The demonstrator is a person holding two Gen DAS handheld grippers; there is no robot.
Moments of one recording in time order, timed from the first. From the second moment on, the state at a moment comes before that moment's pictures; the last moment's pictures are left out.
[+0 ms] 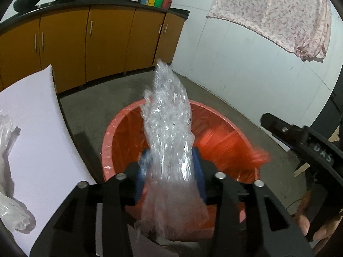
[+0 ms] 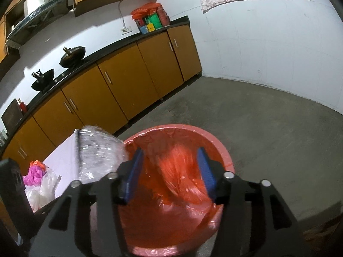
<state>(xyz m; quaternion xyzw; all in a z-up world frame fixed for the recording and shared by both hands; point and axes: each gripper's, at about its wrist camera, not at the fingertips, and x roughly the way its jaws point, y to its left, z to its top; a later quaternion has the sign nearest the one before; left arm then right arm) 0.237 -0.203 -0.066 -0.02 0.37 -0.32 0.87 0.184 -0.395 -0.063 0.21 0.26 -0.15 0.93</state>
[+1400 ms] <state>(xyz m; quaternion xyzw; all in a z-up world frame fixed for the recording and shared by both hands) 0.198 0.039 -0.044 -0.05 0.28 0.04 0.96 0.175 -0.222 -0.048 0.13 0.30 0.03 0.95</state>
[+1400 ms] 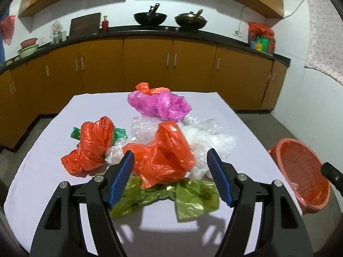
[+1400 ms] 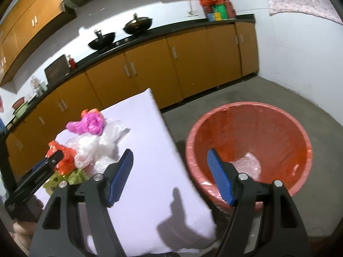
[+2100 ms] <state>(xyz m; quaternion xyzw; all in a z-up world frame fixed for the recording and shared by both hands) 0.178 0.075 -0.028 -0.10 0.24 0.01 0.97 0.214 -0.135 -0.054 0.09 0.32 0.13 0.93</state>
